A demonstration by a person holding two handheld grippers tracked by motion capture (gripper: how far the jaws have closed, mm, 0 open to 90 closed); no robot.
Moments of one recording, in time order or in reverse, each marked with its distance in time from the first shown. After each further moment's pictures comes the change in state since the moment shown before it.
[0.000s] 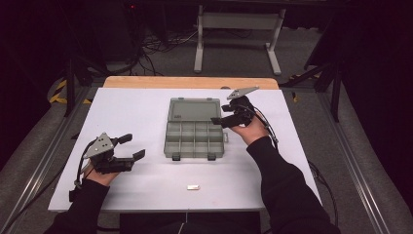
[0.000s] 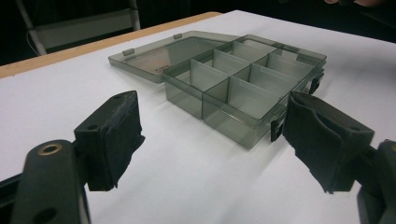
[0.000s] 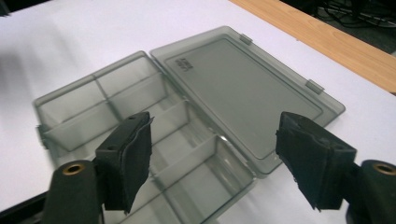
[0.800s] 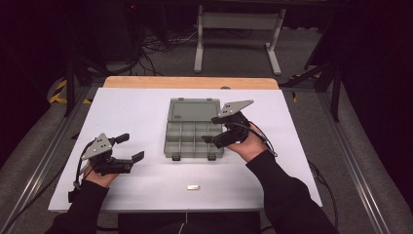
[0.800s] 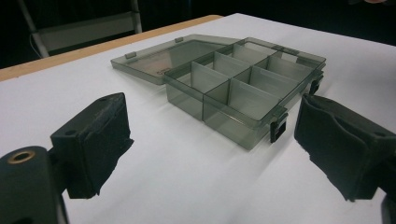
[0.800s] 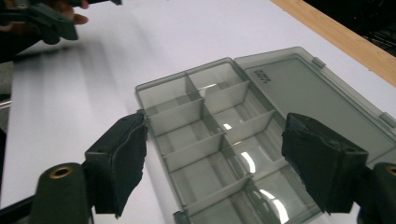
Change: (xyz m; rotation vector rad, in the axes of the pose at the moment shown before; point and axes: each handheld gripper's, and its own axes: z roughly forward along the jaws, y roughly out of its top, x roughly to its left) left arm -0.001 0.000 -0.002 -0.012 0.005 0.002; right arm 0.067 0.000 -0.020 -0.023 0.118 -0.155
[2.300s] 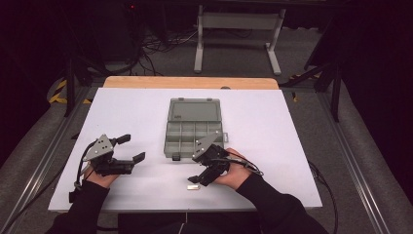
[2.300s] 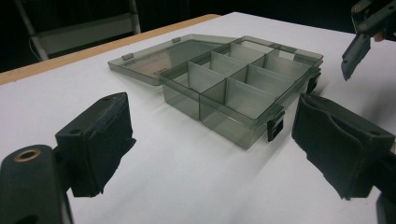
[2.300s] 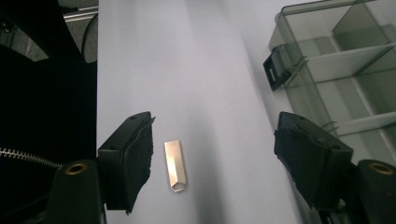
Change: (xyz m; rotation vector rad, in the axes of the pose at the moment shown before) left arm -0.003 0.000 0.001 0.000 -0.002 0.026; right arm 0.080 -0.020 0.045 0.258 0.220 -0.159
